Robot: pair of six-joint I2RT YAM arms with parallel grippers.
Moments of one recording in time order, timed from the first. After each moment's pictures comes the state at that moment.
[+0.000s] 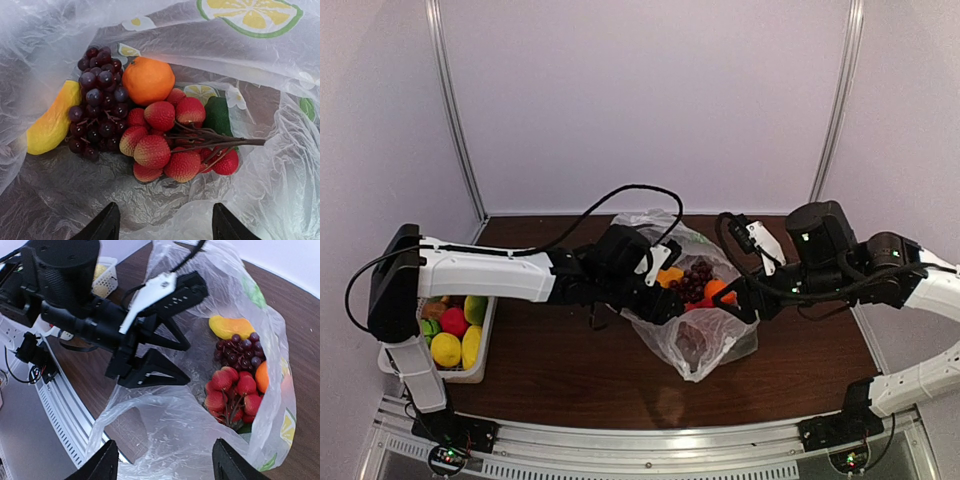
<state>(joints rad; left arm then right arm) -1.05 1.81 1.30 -0.17 0.06 -0.30 1.03 1.05 1.09 -0.71 0.09 0.39</state>
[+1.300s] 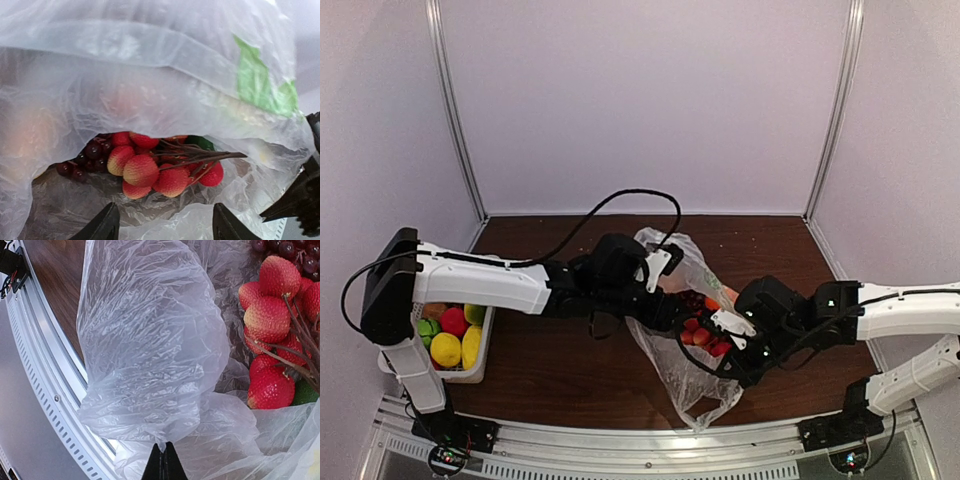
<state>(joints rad) -1.07 1.78 1.20 -0.01 0.12 -0.36 1.10 1.19 0.81 -0.65 -0.10 0.35</state>
